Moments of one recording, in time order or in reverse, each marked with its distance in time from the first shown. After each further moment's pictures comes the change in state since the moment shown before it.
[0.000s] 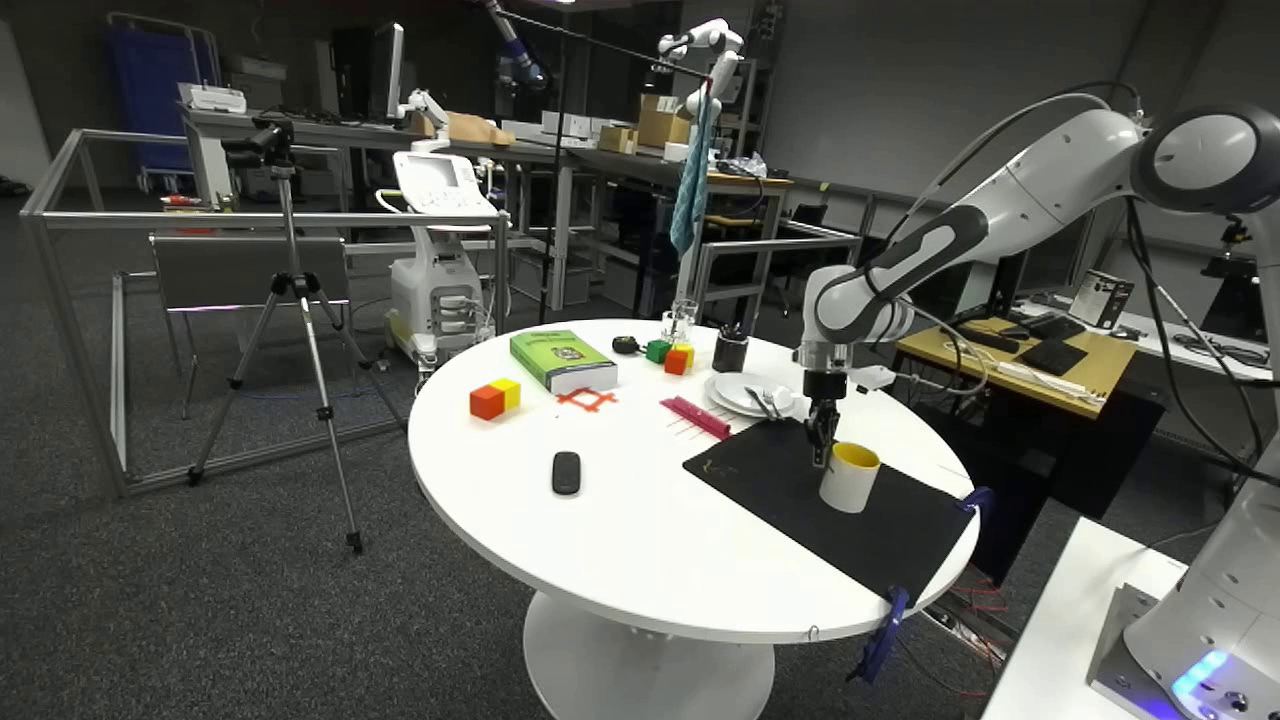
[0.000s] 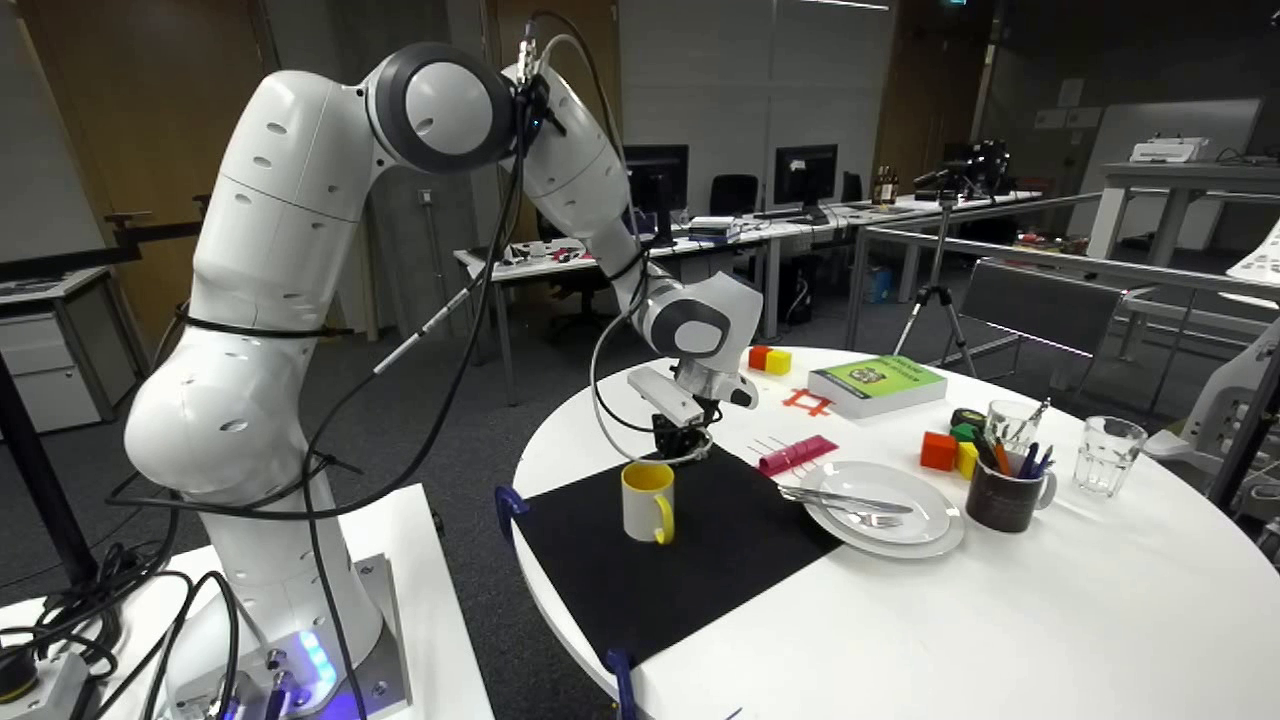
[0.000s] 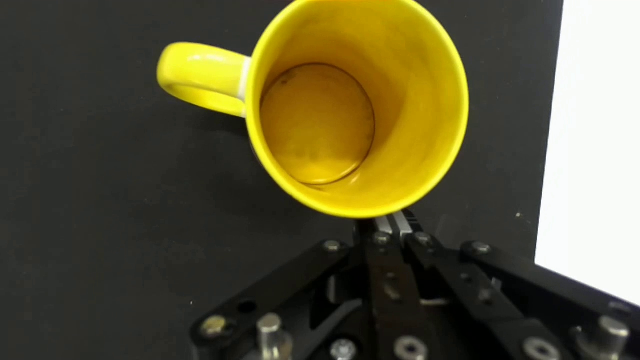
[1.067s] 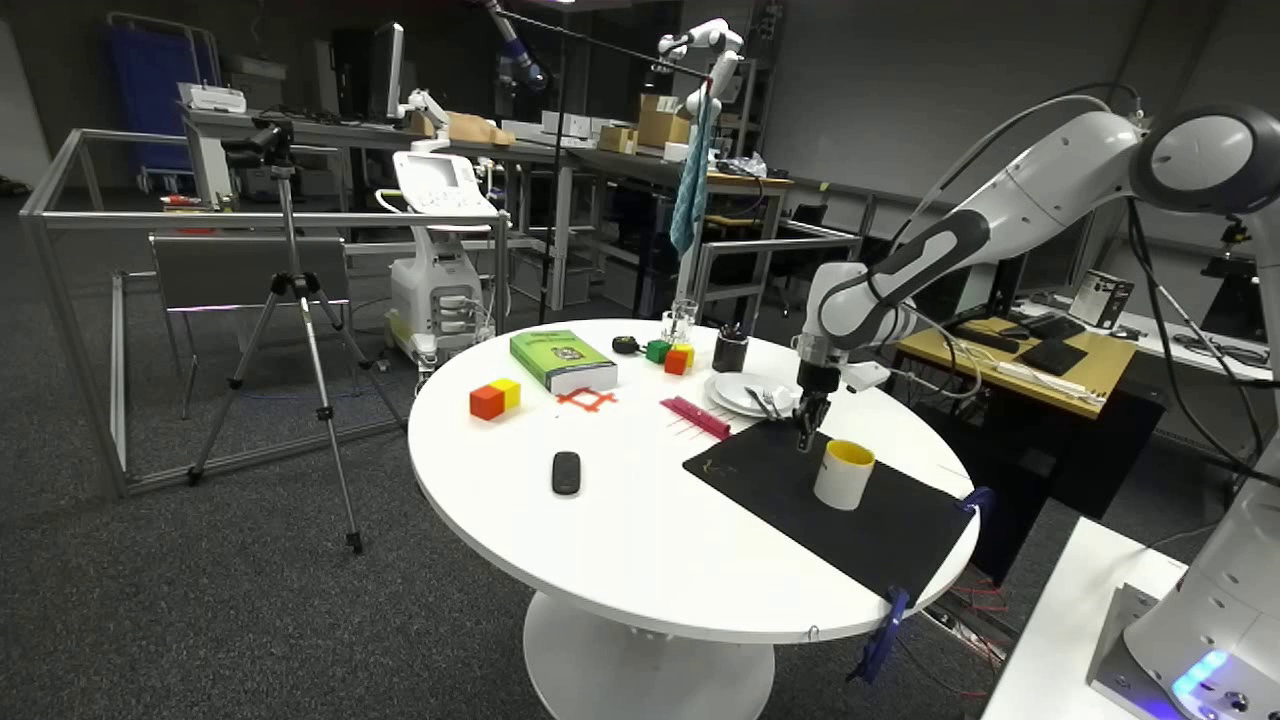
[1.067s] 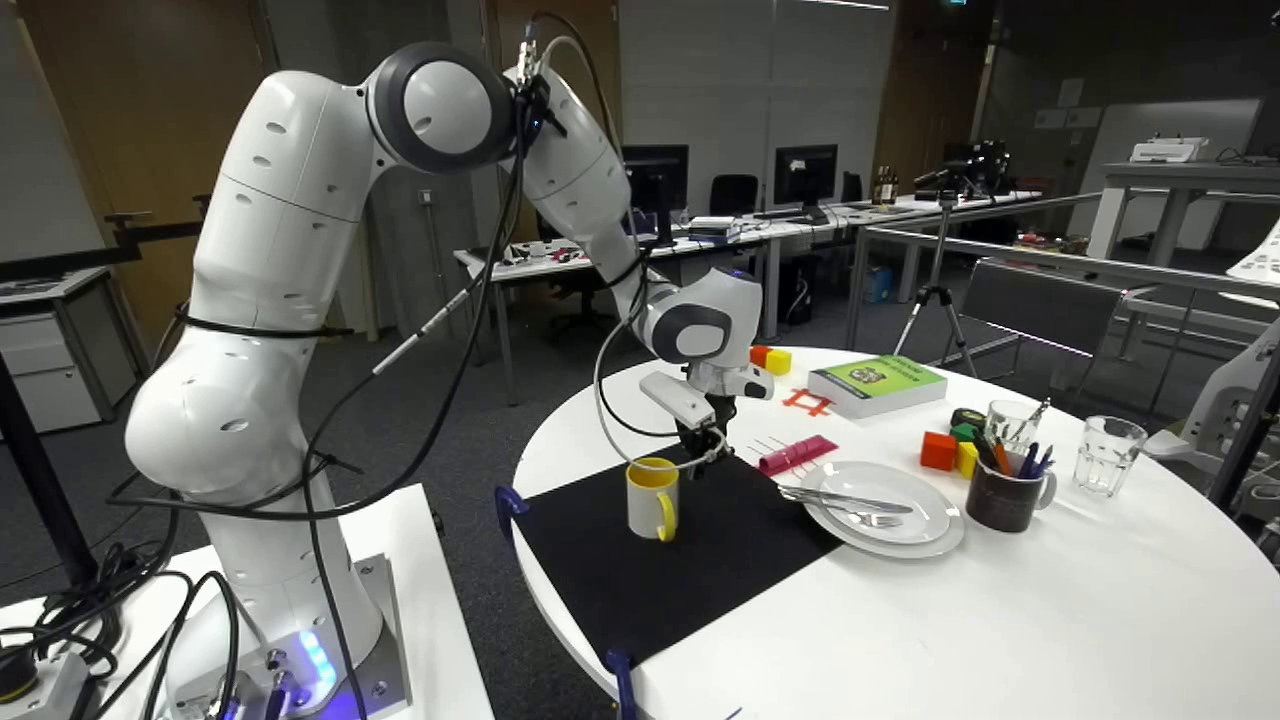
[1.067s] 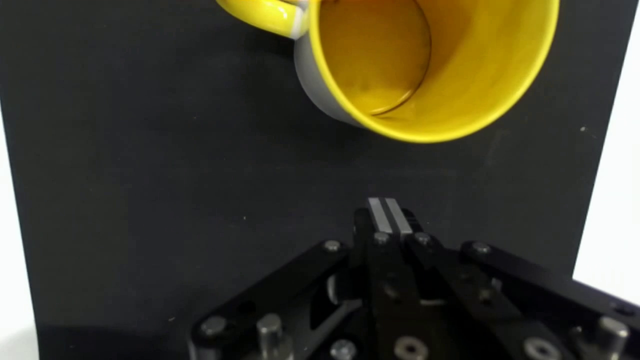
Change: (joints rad) arm 0.004 0.002 -0.018 -0.014 -0.037 0.196 0.059
